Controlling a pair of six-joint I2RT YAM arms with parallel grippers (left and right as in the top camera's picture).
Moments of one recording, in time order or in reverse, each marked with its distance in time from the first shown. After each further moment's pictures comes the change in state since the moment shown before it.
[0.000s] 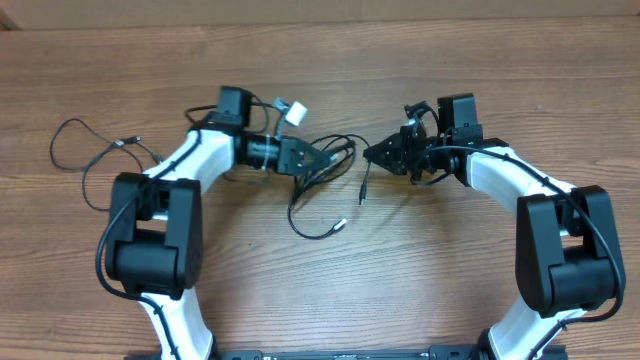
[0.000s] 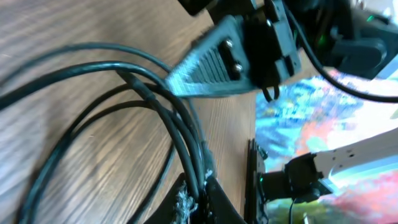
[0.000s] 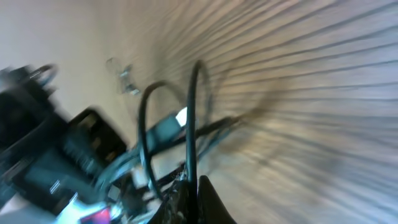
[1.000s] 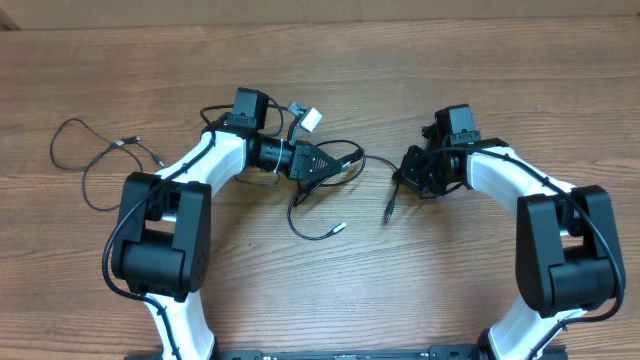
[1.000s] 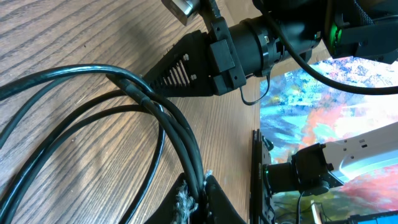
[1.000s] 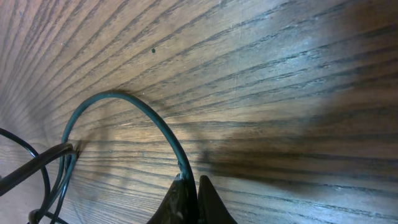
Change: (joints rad) left arm -0.047 -0.002 0.000 0.004 -0.029 0.018; right arm -0.001 0.000 -0.001 -0.264 0.424 -0.093
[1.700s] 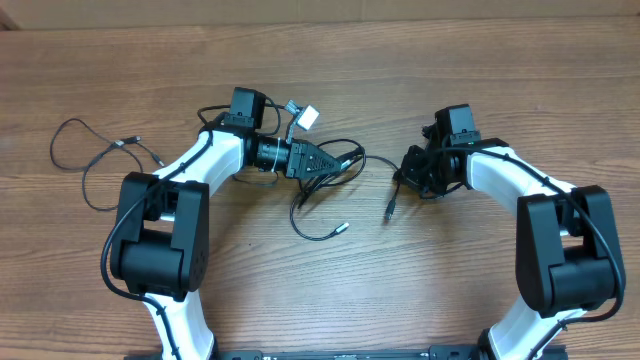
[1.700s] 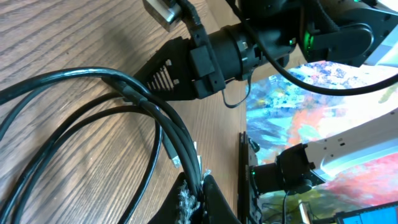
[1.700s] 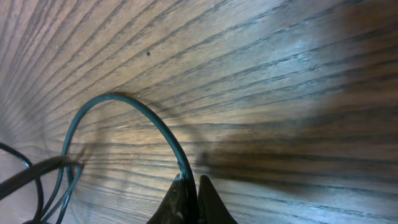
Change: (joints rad) left arm 0.008 0.000 0.000 0.000 0.071 0.003; right arm 0.000 0.000 0.000 -0.001 0.015 0.000
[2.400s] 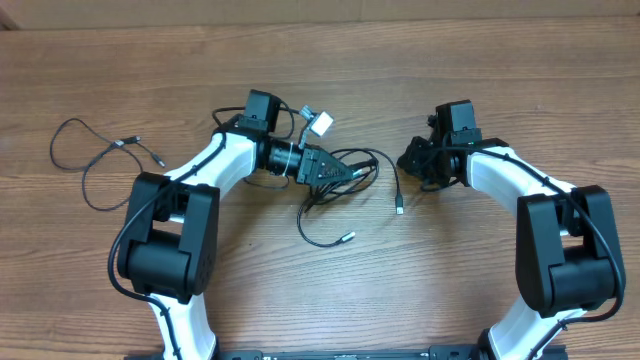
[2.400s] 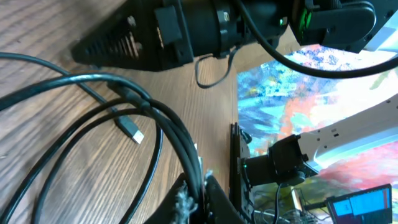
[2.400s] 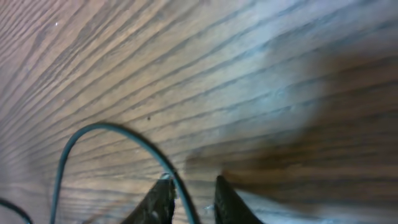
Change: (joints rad) left arm -0.063 0.000 0.000 -0.007 0.009 0.000; right arm 0.000 0.000 0.000 0.121 0.142 0.005
